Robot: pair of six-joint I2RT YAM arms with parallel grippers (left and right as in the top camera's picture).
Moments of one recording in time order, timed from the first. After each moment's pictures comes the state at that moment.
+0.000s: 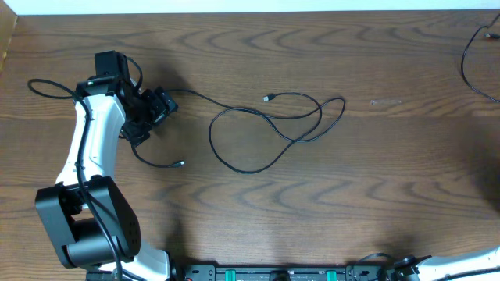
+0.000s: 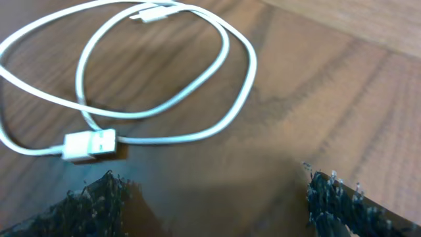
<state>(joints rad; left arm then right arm) 0.18 1.74 1.34 -0.95 0.23 -0.54 -1.16 1.99 0.76 0.56 -0.14 -0.06</state>
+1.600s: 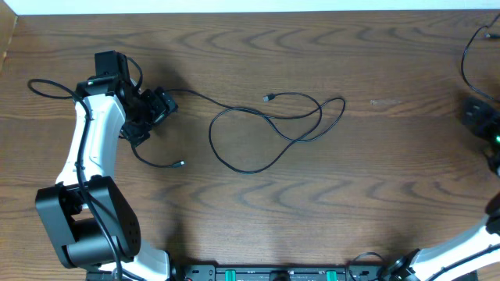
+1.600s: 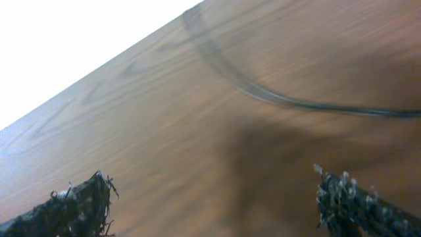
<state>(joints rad) 0.18 1.74 1.34 -0.95 0.23 -0.54 -0.75 1.99 0.97 0.41 -0.76 0.11</state>
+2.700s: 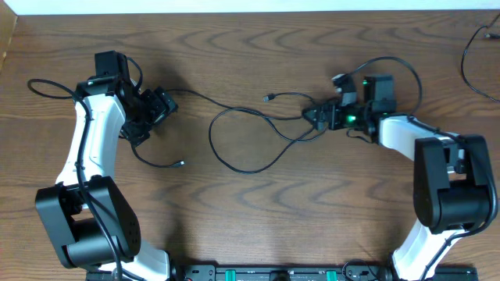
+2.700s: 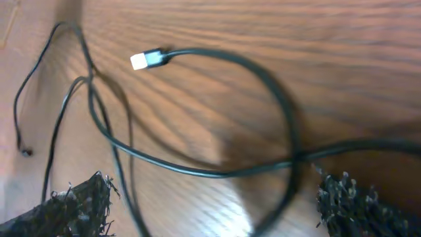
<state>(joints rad) 0.18 1.74 1.34 -0.95 0.23 -0.54 0.11 1.94 0.98 0.05 -0.68 0.15</state>
